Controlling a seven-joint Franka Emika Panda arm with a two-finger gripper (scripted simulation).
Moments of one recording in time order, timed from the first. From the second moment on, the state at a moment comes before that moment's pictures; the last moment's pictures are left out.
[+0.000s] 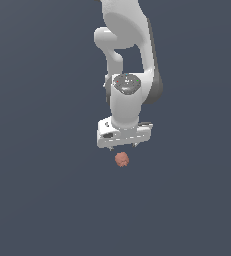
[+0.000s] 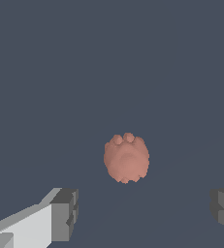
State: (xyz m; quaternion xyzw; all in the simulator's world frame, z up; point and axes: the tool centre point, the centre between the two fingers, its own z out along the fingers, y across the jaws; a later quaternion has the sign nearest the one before) arm 0.031 0.033 0.142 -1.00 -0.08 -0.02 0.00
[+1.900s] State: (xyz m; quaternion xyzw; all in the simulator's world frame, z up) arm 0.036 0.033 0.039 -0.99 -0.16 0.00 0.00
